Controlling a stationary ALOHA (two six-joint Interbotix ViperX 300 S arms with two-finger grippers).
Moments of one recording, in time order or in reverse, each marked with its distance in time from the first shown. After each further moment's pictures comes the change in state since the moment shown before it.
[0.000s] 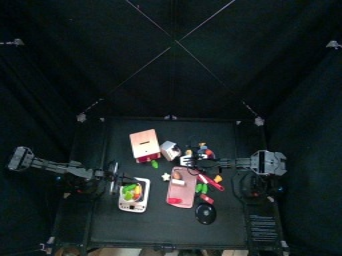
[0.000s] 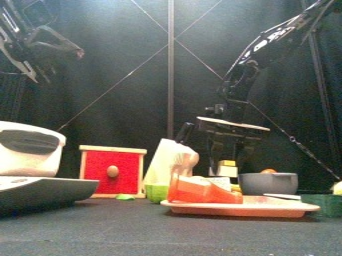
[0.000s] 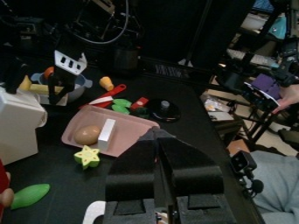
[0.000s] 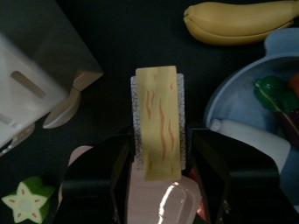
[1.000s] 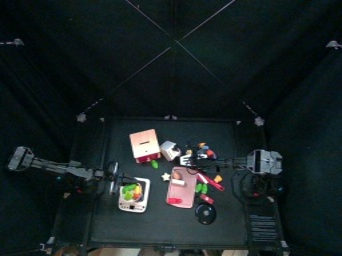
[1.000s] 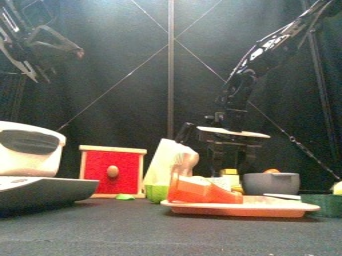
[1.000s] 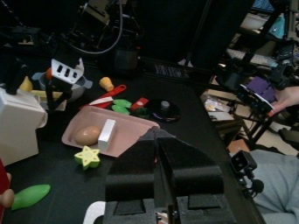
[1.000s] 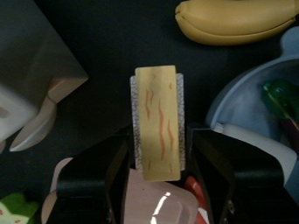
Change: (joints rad) left arm 0.000 -0.002 0.000 0.002 0.000 0.005; right arm -0.021 0.043 0.000 -0.002 -0.008 0.003
